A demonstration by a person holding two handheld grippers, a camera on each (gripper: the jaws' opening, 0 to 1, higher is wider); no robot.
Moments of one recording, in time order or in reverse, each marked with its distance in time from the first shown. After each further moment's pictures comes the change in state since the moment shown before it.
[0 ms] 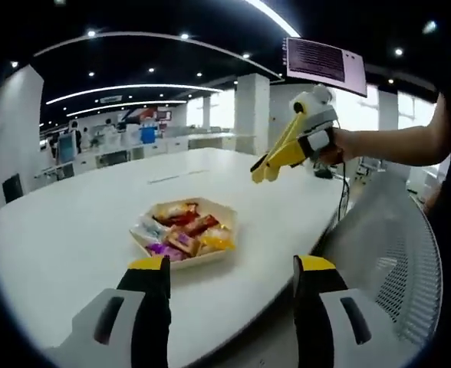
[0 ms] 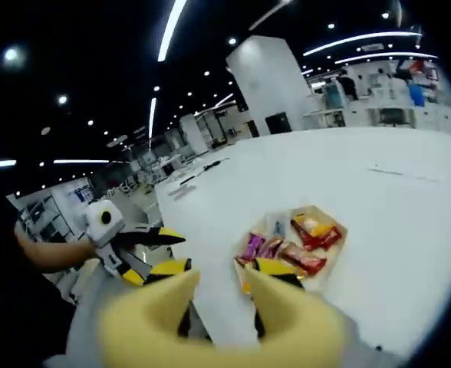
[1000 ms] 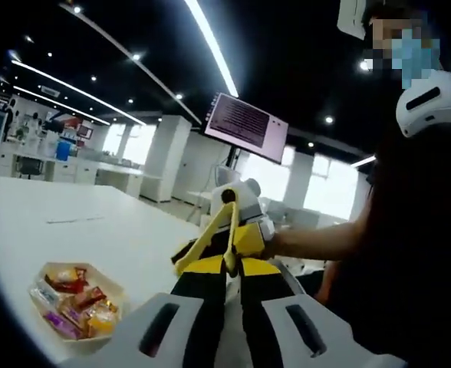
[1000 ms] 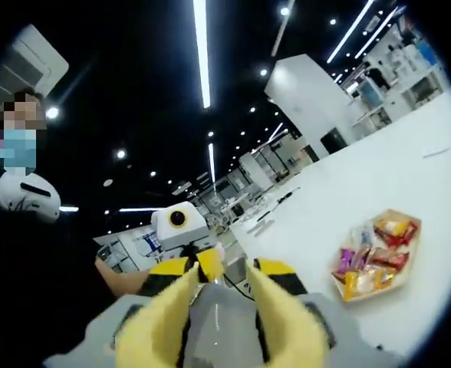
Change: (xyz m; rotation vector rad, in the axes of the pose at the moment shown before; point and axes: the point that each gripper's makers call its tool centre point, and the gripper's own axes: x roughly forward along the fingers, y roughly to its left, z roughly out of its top) left arm 0.004 -0.104 0.095 -0.089 -0.190 -0.528; right arm -0.027 0.094 0.026 0.149 -0.204 0.358
